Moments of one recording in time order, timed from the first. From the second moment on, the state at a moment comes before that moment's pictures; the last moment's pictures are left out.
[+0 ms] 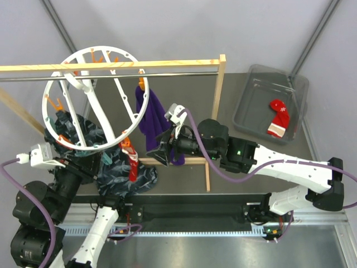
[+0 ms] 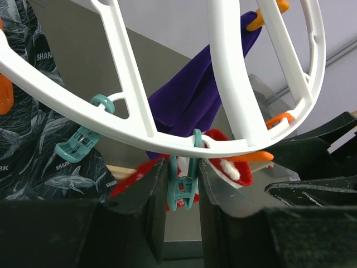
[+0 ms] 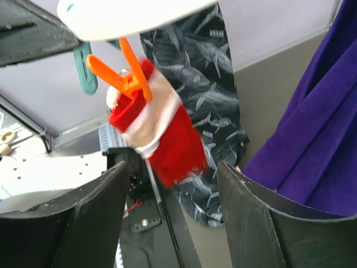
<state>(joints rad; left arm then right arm) -0.15 0.42 1.44 -1.12 0.00 -0.60 1.25 1.31 1.32 -0.09 -0.02 0.23</state>
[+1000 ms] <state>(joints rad) -0.15 0.42 1.46 -1.13 0.00 -0.68 1.43 1.66 1.55 0.13 -0.04 0.16</state>
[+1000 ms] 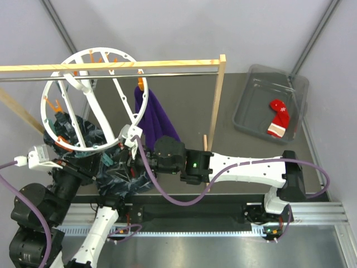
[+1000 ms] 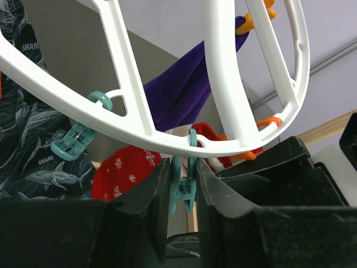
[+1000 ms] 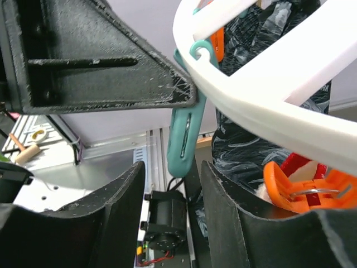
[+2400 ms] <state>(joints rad) -0.15 0.41 1.46 -1.14 0.01 -0.69 1.42 1.71 1.62 0.19 0.00 0.21</state>
